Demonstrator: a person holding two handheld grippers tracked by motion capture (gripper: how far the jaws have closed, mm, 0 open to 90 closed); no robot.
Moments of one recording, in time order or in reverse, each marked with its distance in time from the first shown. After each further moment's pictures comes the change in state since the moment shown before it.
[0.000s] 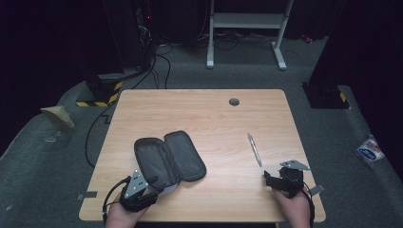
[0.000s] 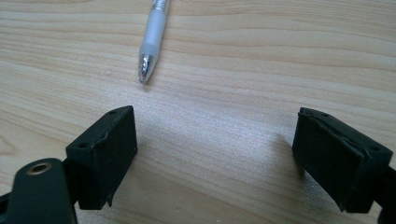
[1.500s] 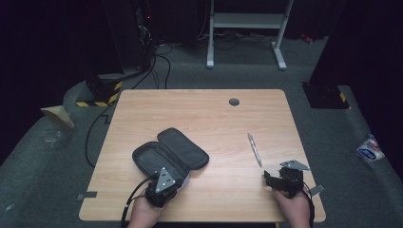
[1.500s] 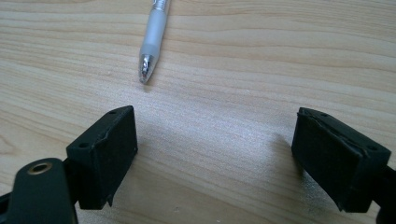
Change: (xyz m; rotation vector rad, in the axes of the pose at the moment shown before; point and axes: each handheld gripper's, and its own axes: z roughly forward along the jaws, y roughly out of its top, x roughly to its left) left arm -0.035 0.020 0.063 0.057 -0.042 0.047; right arm 0.000 0.000 0.000 0.000 -0.001 0.001
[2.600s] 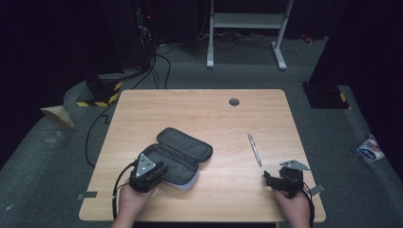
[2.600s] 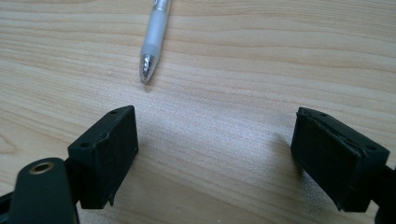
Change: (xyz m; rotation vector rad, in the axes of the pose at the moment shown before) left arm 0.065 -0.005 -0.026 -0.069 0.148 -0.122; right arm 0.000 0.000 0.000 -0.002 0.002 -0.003
